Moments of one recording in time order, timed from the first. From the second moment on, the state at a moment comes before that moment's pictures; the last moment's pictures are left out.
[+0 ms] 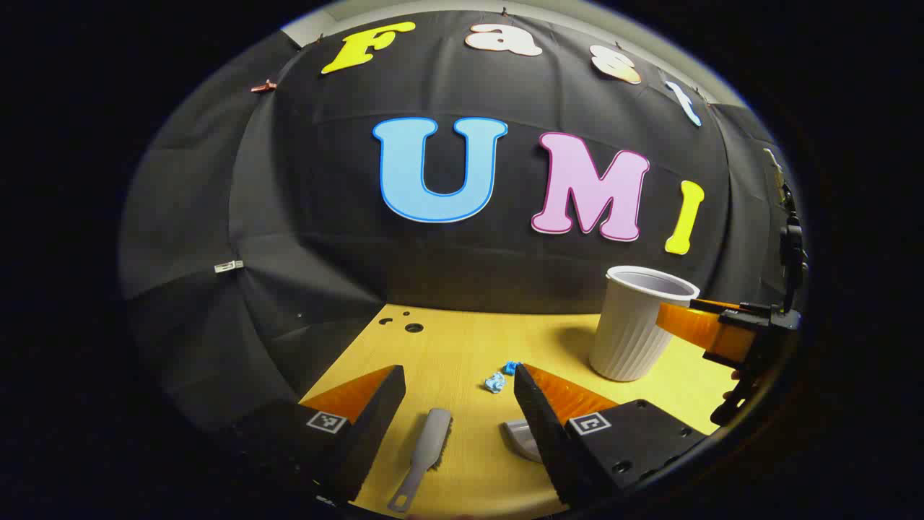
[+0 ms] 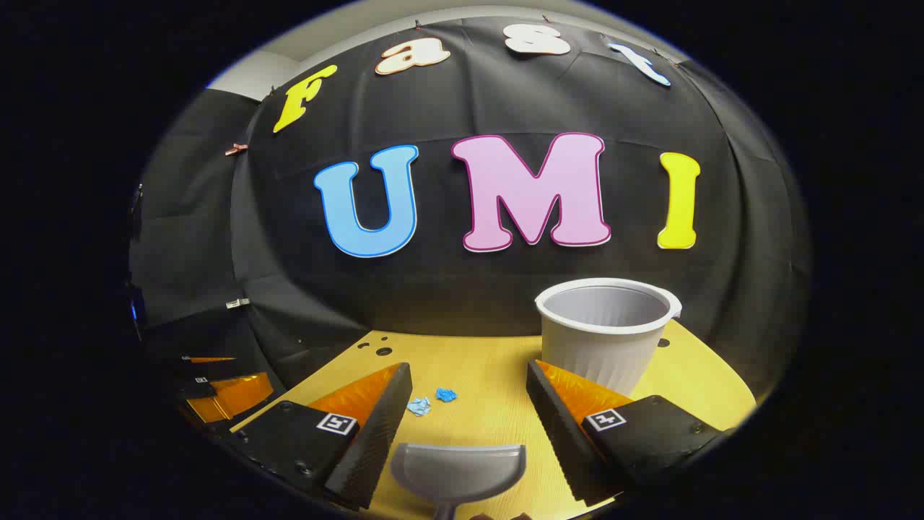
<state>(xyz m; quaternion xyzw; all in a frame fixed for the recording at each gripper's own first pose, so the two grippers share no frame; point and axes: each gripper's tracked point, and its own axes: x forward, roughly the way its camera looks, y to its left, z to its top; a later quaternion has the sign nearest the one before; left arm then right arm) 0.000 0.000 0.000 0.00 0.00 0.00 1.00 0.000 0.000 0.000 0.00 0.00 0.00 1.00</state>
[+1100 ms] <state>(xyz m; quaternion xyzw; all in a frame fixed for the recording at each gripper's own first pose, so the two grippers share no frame) 0.001 0.015 -0.038 0.01 0.07 0.03 1.00 0.011 0.006 -0.039 -0.01 0.06 0.03 1.00</state>
